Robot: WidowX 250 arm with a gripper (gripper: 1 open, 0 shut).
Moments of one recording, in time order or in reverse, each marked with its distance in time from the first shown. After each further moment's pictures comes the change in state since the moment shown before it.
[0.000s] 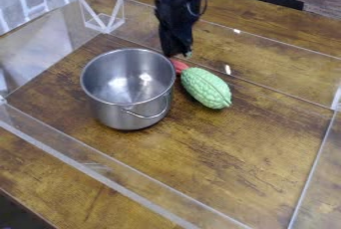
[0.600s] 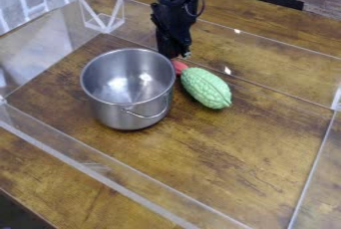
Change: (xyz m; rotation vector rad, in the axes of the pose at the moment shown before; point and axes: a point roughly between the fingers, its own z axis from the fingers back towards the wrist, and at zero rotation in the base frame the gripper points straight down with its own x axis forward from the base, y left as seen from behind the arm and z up) arm -0.007 0.007 0.005 -0.035 0.062 0.090
